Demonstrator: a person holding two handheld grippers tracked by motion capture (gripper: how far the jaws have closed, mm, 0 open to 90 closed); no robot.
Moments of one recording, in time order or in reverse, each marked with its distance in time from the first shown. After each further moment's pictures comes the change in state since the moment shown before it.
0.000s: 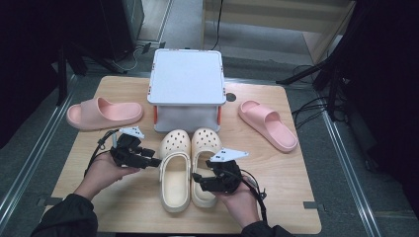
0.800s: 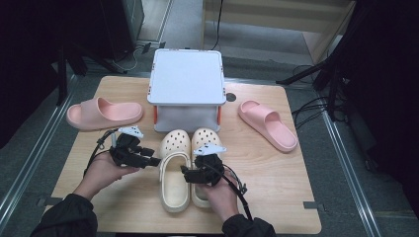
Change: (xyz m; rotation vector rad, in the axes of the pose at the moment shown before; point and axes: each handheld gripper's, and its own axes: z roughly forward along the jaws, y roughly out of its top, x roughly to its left) left arm 0.001 0.000 -0.002 -0.010 0.005 0.003; right arm 0.006 0.011 0.054 0.021 -0.129 0.033
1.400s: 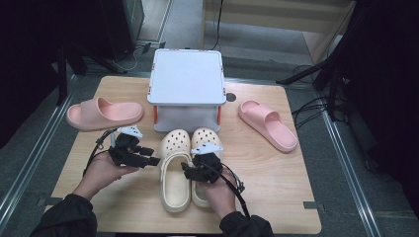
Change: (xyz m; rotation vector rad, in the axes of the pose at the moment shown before) left arm 0.001 0.000 -0.002 -0.004 0.002 0.006; right arm 0.000 0.003 0.005 0.006 -0.025 -0.014
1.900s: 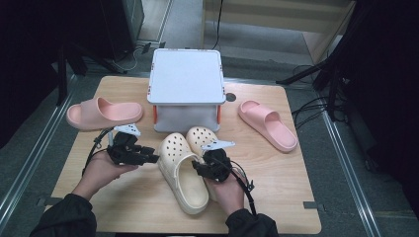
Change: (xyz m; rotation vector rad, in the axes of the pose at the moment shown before) left arm -0.002 0.005 -0.009 -0.047 -0.006 -0.005; right arm -0.023 -0.002 -0.016 0.054 0.033 0.082
